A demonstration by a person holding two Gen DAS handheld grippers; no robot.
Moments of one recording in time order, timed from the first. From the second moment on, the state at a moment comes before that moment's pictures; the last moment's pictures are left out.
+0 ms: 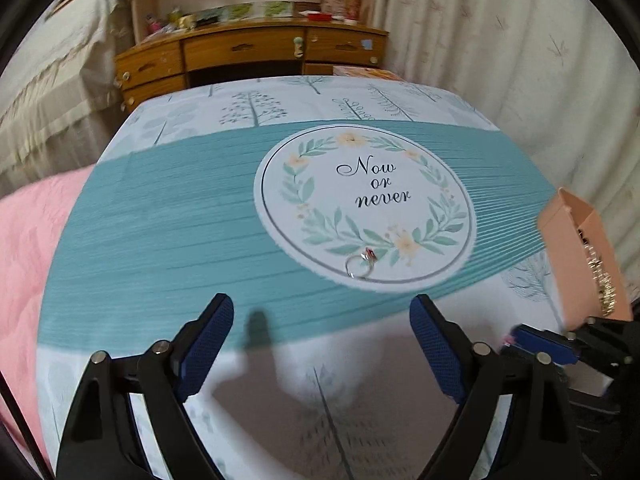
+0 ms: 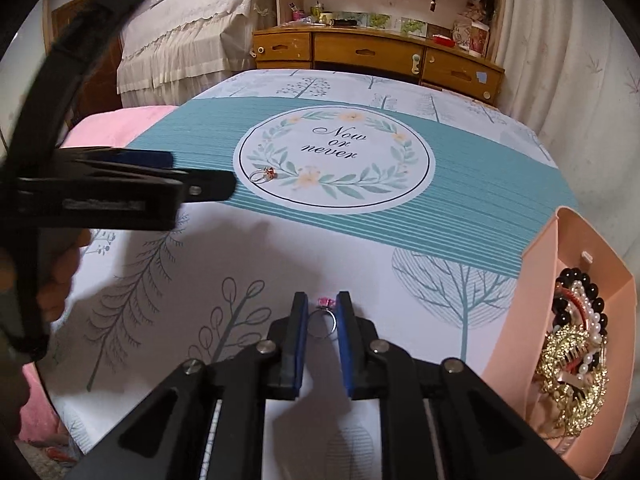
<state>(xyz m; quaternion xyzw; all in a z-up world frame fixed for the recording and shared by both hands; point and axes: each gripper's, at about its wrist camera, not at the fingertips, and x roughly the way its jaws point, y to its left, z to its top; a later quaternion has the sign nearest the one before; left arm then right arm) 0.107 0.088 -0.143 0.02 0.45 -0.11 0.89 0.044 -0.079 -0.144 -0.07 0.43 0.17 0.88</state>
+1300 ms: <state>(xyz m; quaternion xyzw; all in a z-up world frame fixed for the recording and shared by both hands) 0.115 0.058 -0.129 0.07 0.43 -0.21 0.88 0.037 -0.111 -0.114 0.01 0.40 0.21 0.89</state>
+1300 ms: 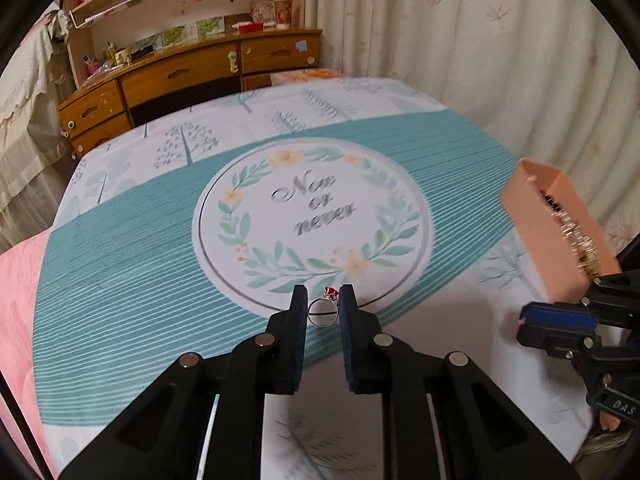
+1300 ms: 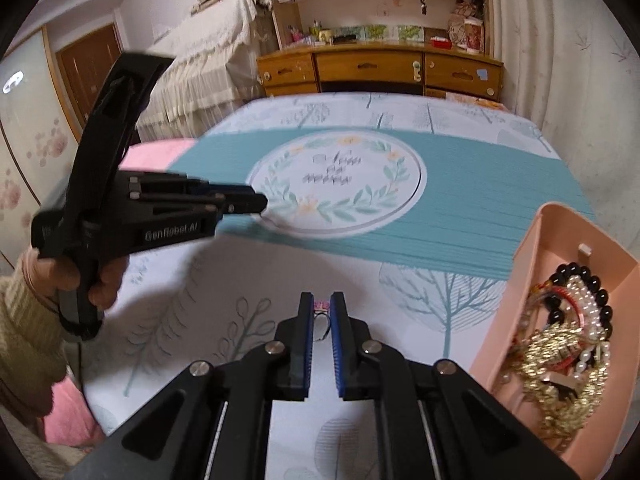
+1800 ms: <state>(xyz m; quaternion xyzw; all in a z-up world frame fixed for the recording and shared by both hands) 0.055 -0.055 -0.043 0.03 0.35 -0.28 0.89 0.002 -0.216 -0.047 0.06 0.31 0.11 0.94</state>
